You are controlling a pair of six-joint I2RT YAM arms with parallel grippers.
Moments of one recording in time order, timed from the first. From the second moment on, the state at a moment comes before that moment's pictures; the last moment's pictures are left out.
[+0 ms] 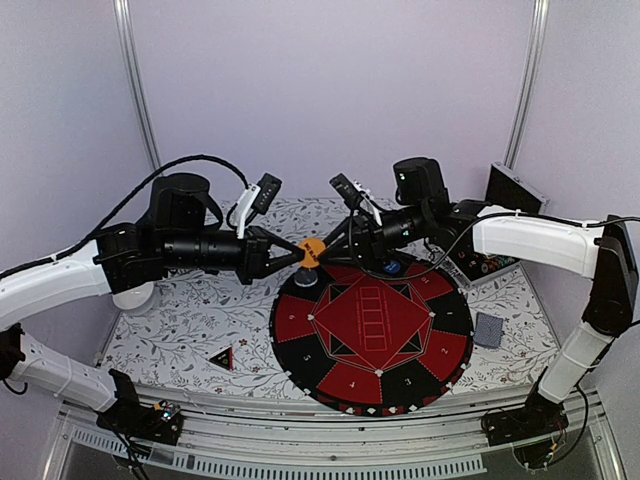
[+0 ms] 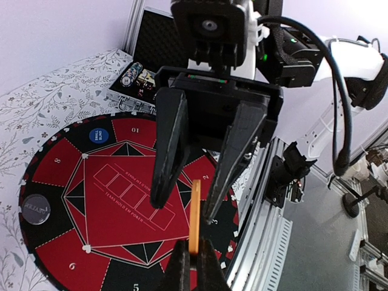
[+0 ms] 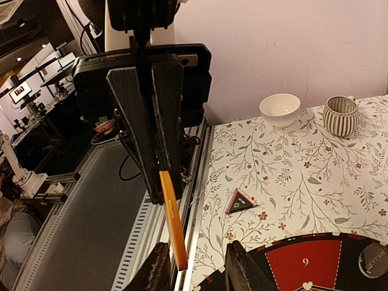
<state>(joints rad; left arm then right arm) -0.93 1.19 1.06 -0.21 0.28 -0.30 0.77 1.67 1.33 -0.04 -1.01 0.01</state>
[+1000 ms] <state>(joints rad) -0.86 1.27 1.05 -0.42 -0.03 -0.32 0.47 1.60 1.10 -0.17 -0.90 0.28</state>
